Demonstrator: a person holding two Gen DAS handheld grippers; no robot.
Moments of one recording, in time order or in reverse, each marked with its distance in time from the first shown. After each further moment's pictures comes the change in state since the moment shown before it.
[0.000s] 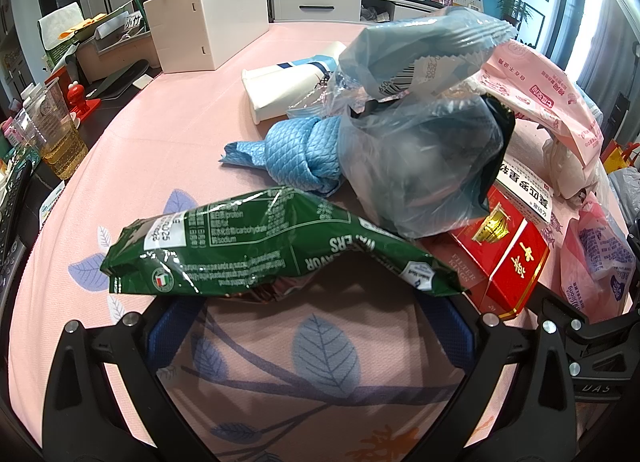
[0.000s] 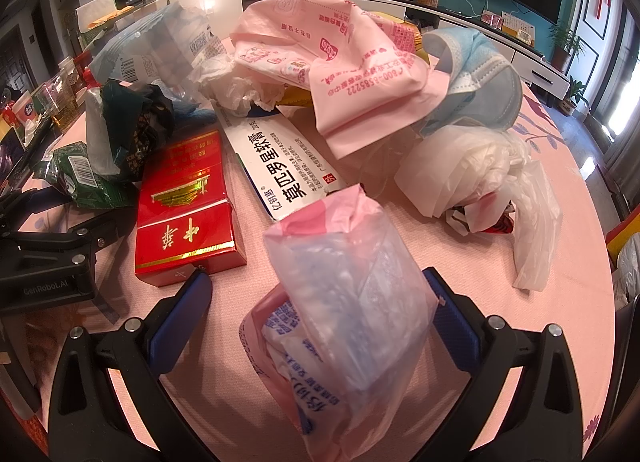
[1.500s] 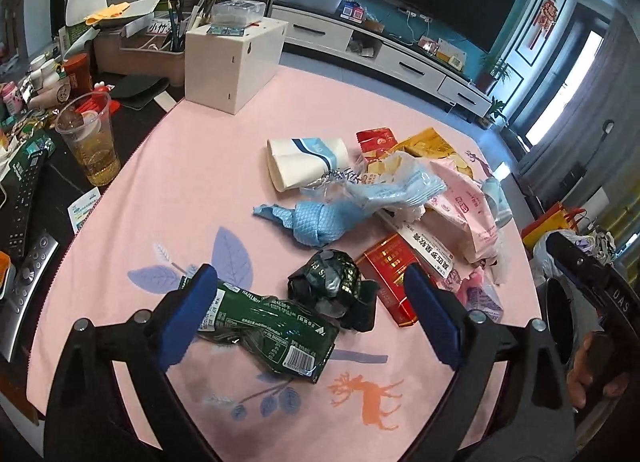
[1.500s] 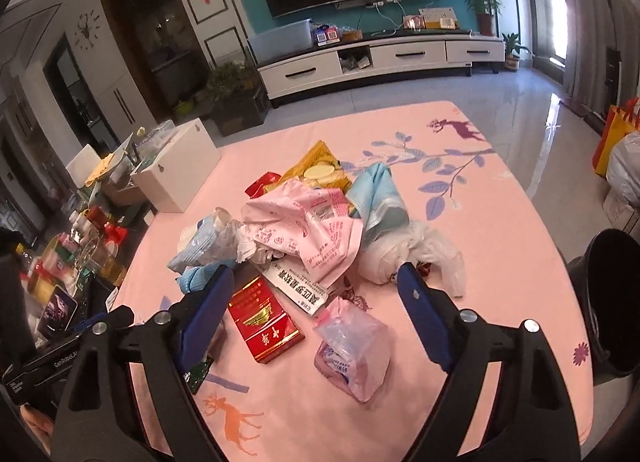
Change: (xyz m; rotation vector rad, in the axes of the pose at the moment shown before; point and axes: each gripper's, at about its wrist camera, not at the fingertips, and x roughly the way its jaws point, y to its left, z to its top) left arm -0.104 0.058 0.034 -0.169 -0.039 -0.229; right arm -0.134 -0.030 0.040 0.382 -0.193 0.032
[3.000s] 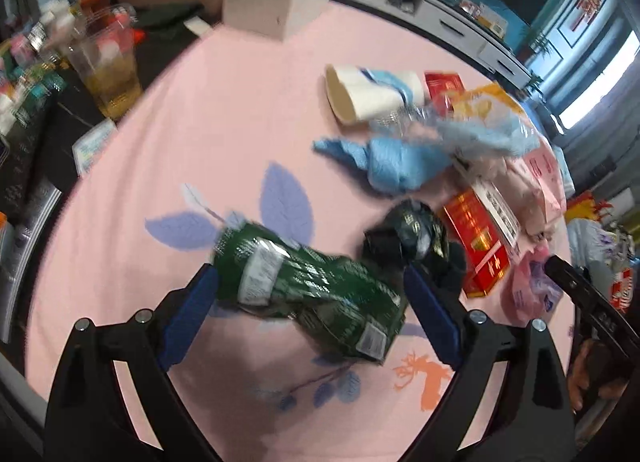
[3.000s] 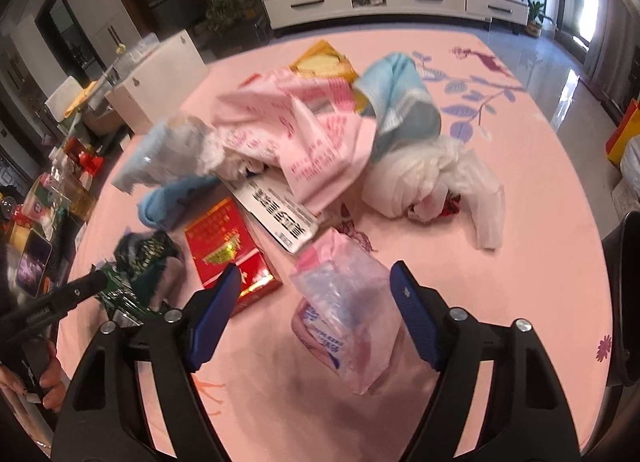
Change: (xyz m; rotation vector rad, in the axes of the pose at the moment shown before) left arm 0.052 0.044 -0.019 -0.068 0.218 0.076; right arm 0.074 -0.009 -0.033 -0.066 0.256 -0.019
